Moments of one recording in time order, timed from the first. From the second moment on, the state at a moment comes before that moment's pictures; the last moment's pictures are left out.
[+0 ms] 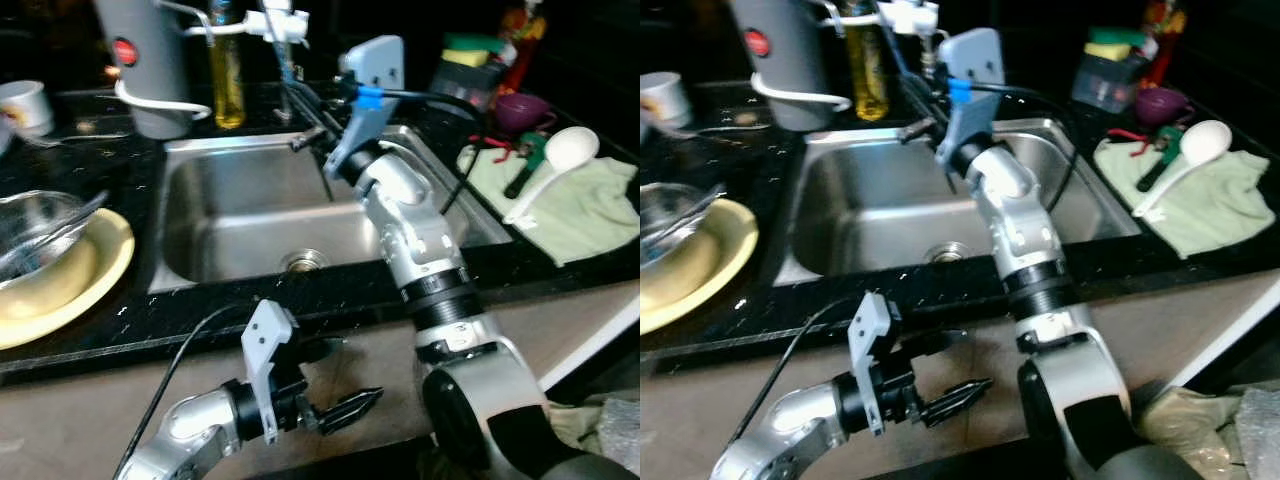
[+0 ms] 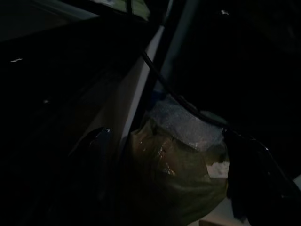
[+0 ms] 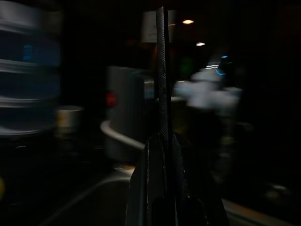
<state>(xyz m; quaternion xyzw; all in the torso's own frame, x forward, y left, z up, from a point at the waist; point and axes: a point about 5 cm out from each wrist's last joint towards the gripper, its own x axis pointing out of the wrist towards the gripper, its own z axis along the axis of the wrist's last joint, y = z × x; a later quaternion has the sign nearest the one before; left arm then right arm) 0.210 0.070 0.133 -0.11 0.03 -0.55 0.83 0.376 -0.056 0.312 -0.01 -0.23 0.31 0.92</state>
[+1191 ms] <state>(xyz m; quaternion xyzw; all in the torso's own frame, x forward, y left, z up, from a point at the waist) 0.191 0.065 0.134 -0.15 0.07 -0.61 0.78 0.383 -0.058 0.241 -0.37 -0.01 0.35 0.86</state>
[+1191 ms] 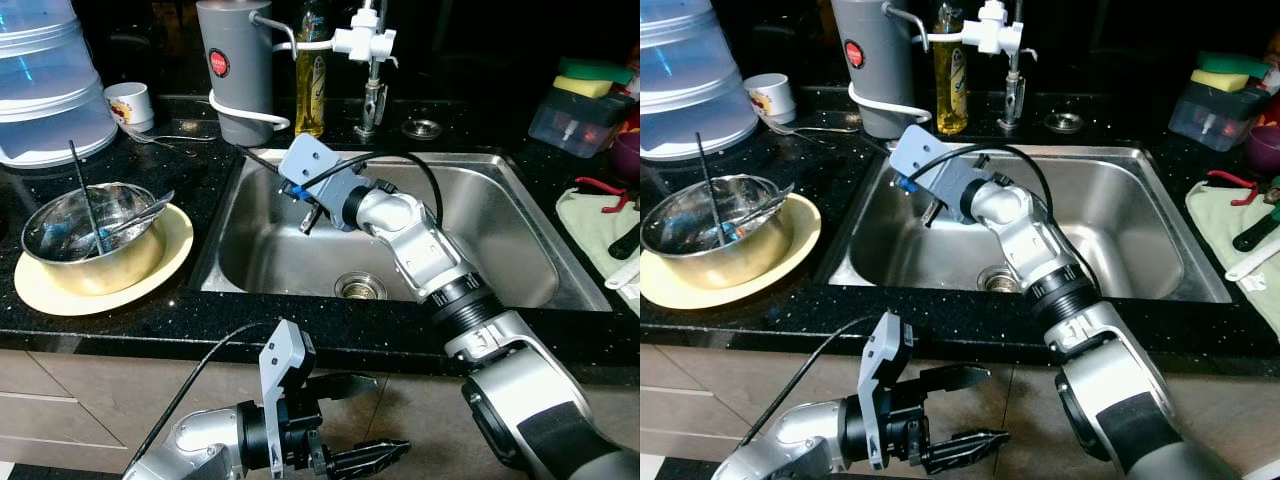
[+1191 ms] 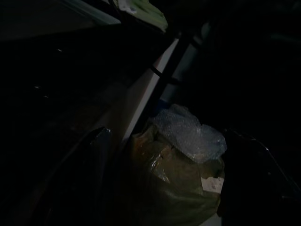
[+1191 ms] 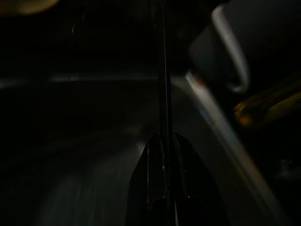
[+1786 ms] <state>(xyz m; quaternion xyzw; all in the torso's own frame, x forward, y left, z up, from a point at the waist) 0.186 0.065 0.164 -0.20 0.01 -0.64 0.75 0.365 -0.059 0.257 -0.10 -0.07 0.43 0.89</state>
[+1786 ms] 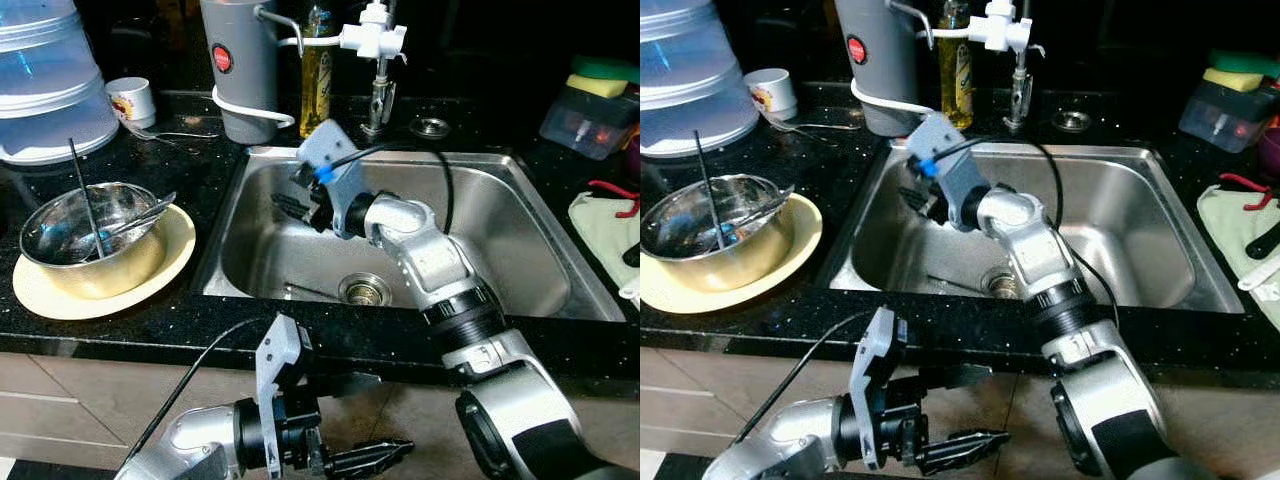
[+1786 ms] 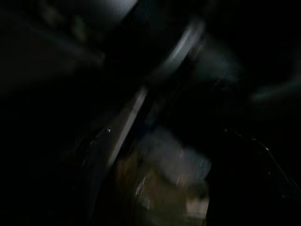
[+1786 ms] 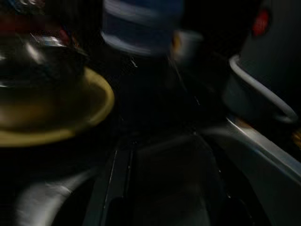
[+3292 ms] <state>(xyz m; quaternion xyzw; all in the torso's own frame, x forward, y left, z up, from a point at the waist) 0.295 0.170 0.294 -0.02 -0.22 -0.21 0.95 0.363 -0.114 0.257 0.14 -0.14 0.31 0.93</state>
